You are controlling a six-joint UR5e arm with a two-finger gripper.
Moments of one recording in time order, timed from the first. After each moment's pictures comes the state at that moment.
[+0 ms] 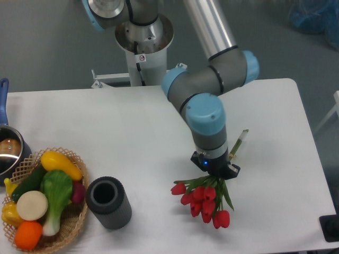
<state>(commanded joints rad) 2.49 -2.04 -1.44 -1.10 1.64 0.98</state>
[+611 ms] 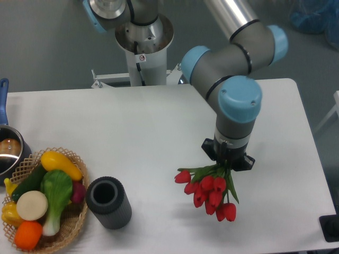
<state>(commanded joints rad) 2.54 -2.03 -1.30 -1.33 1.57 1.10</state>
